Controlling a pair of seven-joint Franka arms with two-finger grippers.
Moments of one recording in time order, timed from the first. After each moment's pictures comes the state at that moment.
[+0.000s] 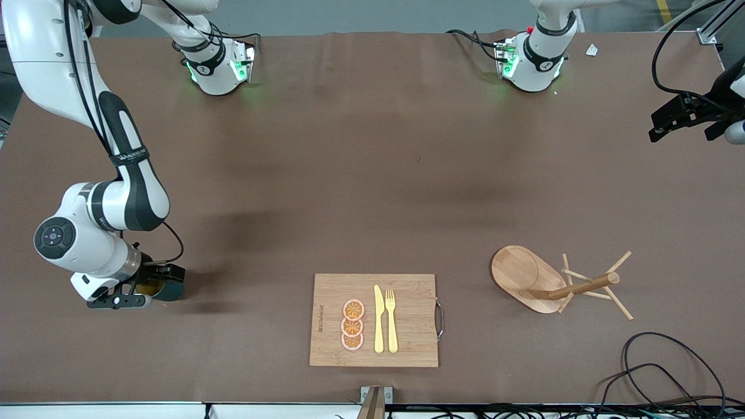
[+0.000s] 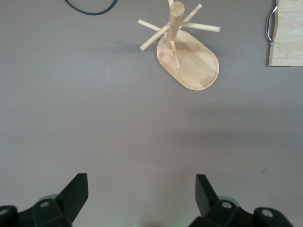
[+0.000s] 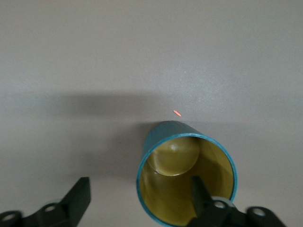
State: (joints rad) left arm 0.09 -0.07 -0.11 -1.59 0.02 1.53 -0.02; right arm -0.06 0.63 0.05 -1.61 -0.09 2.29 -0.01
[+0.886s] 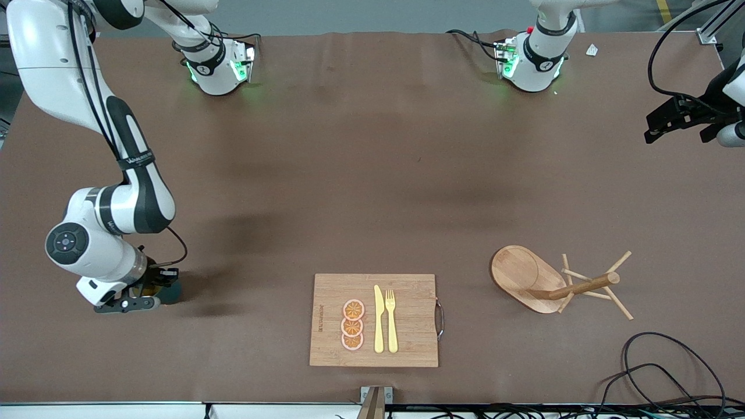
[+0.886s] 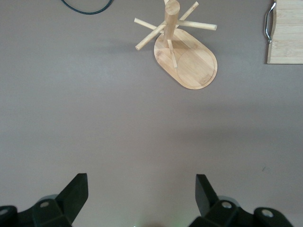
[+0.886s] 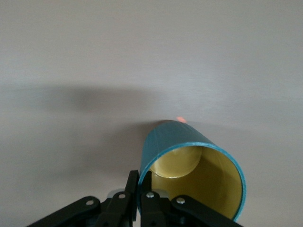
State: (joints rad) left arm 0.09 -0.07 -0.12 -1.59 0.02 1.53 -0.02; right arm -0.05 0.65 0.09 -1.55 -0.14 2.22 -0.01
